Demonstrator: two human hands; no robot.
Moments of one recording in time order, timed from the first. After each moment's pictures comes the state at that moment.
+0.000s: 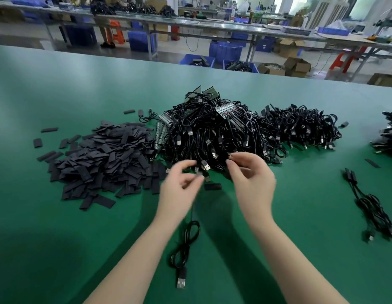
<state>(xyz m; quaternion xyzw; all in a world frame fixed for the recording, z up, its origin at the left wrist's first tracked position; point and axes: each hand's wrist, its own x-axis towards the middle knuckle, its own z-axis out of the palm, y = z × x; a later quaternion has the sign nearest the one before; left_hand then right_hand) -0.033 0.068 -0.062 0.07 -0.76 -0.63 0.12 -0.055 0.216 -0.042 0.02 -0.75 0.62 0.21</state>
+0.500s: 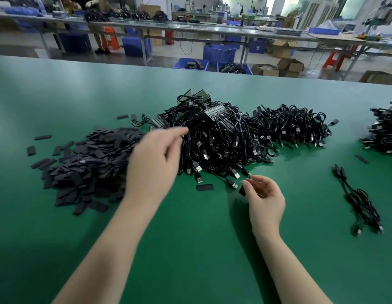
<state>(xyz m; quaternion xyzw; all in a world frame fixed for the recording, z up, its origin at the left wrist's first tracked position) -0.040 0.051 0.007 -0.04 -0.86 -0.33 0.38 -0.053 0.267 -0.097 -0.12 -0.71 0.66 0.21</state>
